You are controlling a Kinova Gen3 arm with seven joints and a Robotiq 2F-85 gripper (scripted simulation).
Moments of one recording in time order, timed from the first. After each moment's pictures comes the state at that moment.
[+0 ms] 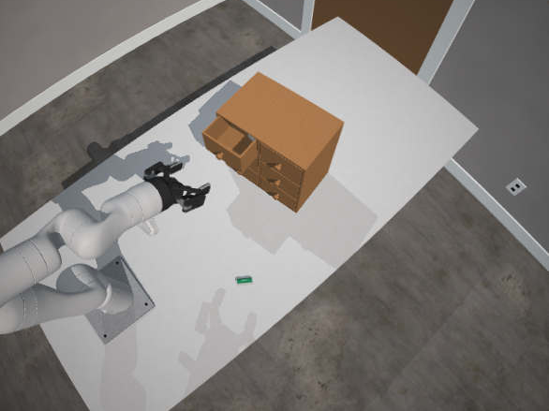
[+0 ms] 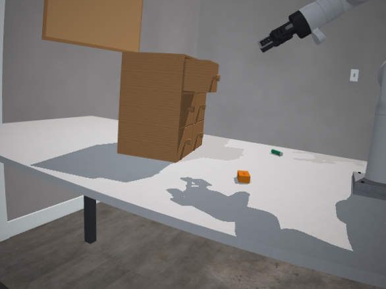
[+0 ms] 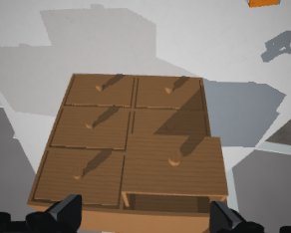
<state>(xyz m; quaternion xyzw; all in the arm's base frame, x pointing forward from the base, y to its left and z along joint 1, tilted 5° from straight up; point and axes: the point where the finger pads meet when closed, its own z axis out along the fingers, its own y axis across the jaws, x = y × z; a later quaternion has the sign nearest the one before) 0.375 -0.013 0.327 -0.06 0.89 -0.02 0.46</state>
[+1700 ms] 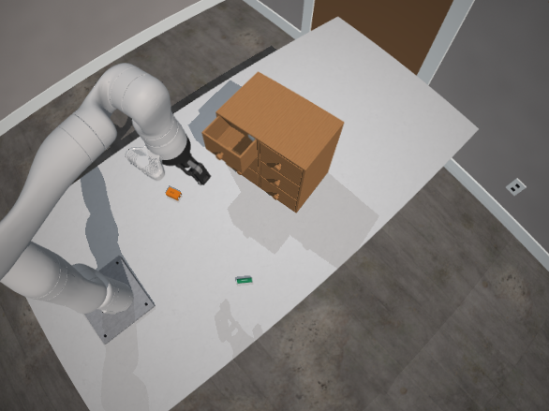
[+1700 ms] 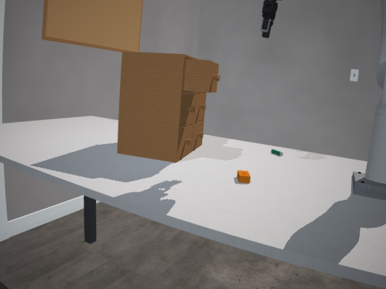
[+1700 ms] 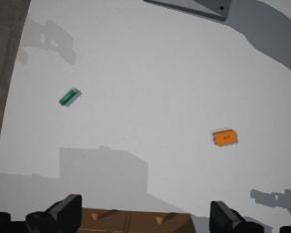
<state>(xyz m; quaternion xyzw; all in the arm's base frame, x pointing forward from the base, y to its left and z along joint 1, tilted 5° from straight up) 0.369 -0.008 0.368 -0.05 1.00 -0.04 0.05</state>
